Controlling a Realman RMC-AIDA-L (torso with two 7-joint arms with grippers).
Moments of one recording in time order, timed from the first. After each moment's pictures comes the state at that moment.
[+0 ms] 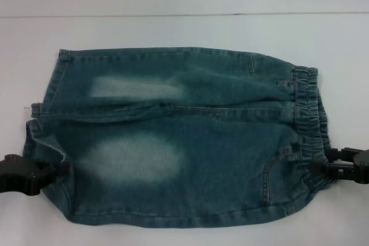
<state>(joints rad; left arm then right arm) -0.35 -2.16 0.39 1.00 2.40 1.71 -1.69 0.39 2.01 -0.42 -0.58 -2.28 -1.58 1.62</state>
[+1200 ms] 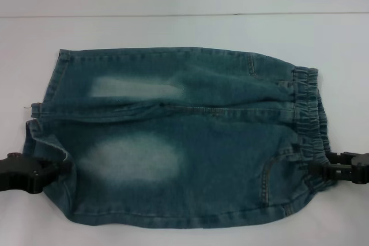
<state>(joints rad) -0.36 -2.16 0.40 0.98 2.40 1.70 -1.69 0.40 2.01 -0.45 -0.58 -2.30 -1.55 1.69</state>
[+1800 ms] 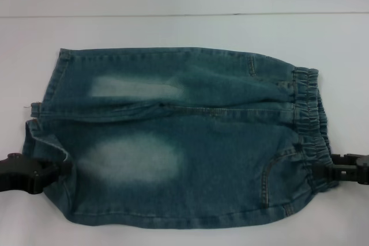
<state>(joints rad) -0.37 -2.16 0.40 0.98 2.40 1.70 -1.69 0.39 2.00 -0.46 -0.59 -2.30 -1.59 1.73</state>
